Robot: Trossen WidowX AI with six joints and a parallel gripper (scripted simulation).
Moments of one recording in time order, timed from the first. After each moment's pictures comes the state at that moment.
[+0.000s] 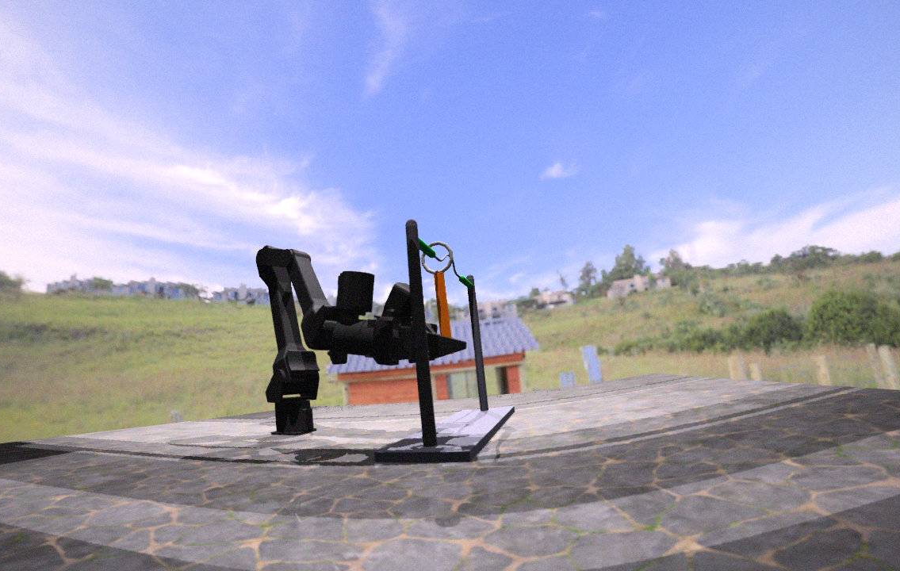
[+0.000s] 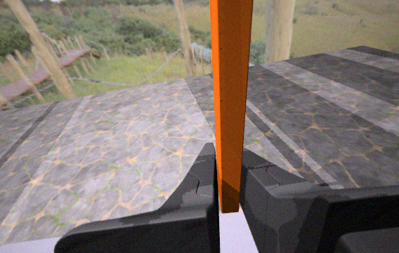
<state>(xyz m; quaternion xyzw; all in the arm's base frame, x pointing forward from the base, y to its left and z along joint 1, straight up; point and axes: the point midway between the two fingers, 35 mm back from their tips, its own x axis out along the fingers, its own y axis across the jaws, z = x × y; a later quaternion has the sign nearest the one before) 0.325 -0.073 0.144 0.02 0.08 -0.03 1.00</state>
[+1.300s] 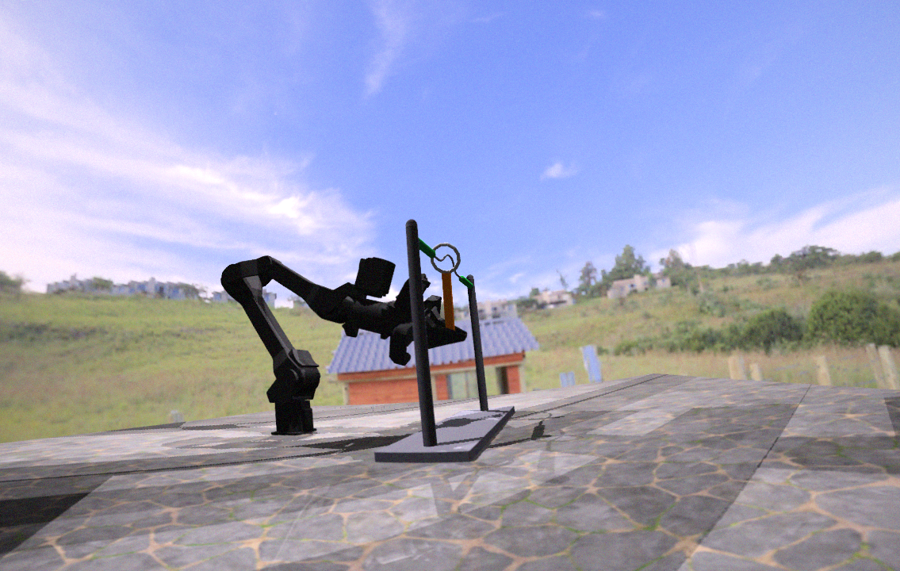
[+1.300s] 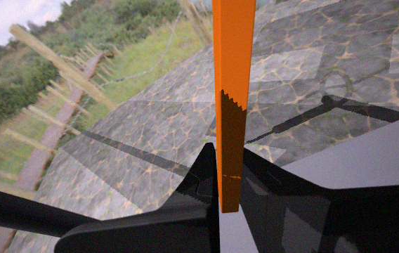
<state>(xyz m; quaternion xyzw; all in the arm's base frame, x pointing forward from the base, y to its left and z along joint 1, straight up) 0.313 0.016 0.171 0.23 0.15 -0.02 0.96</state>
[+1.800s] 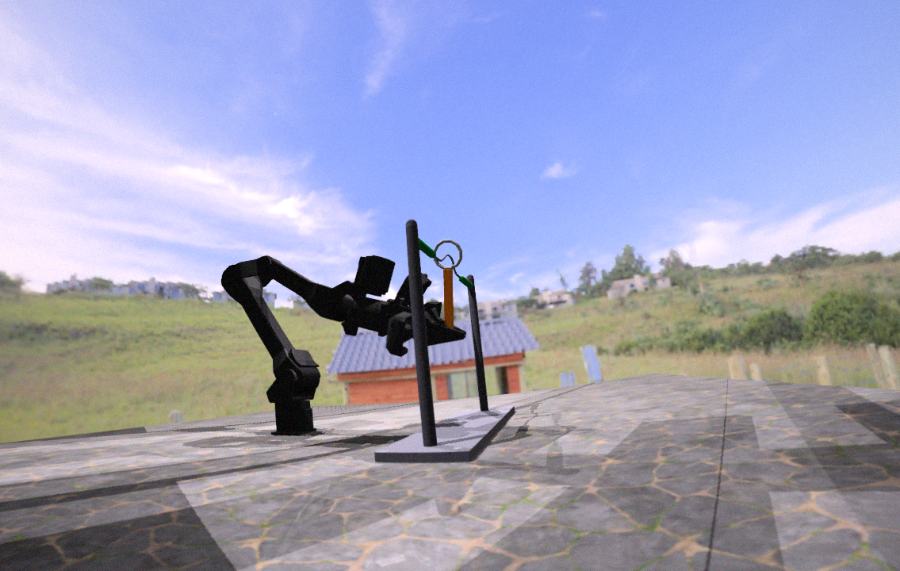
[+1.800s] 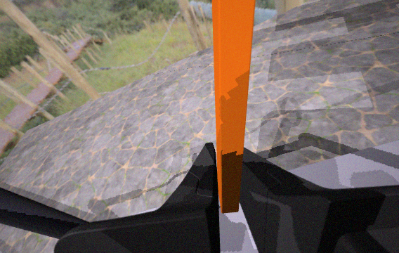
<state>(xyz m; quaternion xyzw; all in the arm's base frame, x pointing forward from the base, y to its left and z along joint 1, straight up) 0.313 0.008 0.172 0.15 0.16 -0.02 0.98</state>
